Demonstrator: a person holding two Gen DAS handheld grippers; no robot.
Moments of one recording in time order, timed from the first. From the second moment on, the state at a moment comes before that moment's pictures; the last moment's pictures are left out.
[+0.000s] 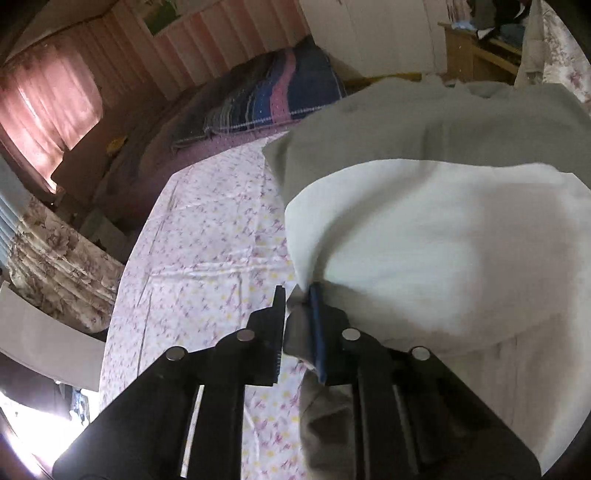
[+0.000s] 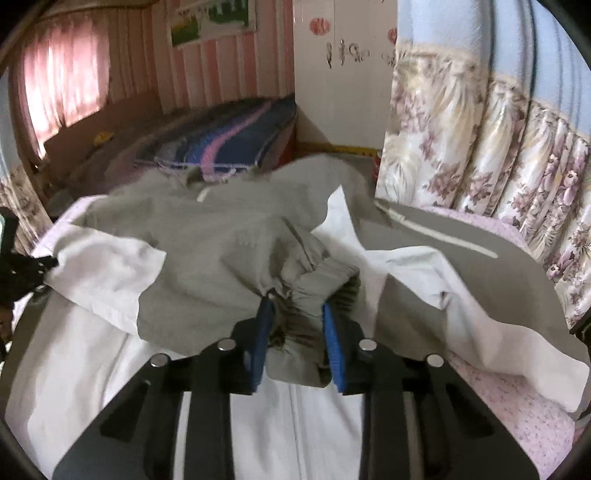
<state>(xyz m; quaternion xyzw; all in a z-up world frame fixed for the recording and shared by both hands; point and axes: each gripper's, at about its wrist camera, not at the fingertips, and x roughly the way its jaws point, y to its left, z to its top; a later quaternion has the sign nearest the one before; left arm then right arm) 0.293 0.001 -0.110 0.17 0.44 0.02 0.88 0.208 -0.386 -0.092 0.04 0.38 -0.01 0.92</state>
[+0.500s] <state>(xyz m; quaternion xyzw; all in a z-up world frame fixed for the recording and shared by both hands) 0.238 0.032 -0.077 0.13 0.41 0.00 0.90 0.173 -0.416 -0.095 0.03 0.36 -0.06 0.93</state>
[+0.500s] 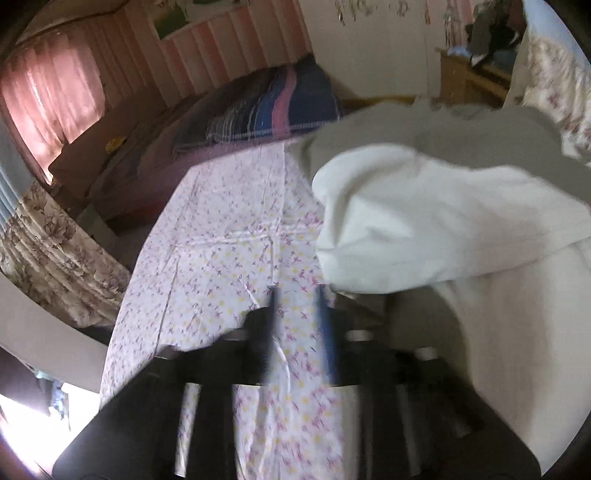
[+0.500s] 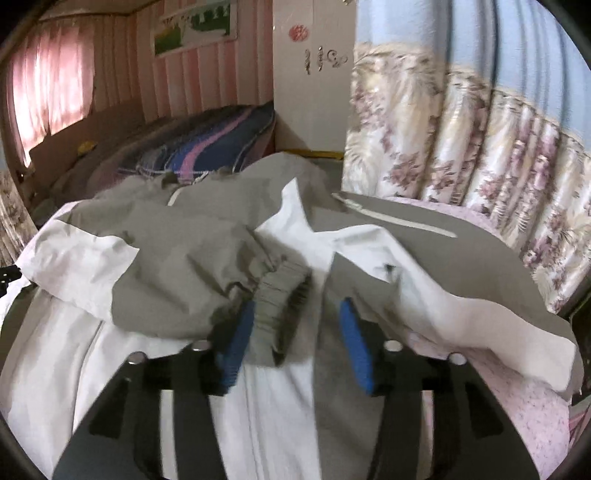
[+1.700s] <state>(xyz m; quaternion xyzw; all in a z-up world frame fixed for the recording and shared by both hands) 0.149 0.001 -0.047 0.04 0.35 -0.05 0.94 0.088 -0.609 -0.138 -0.01 0.43 -0.26 0.87</state>
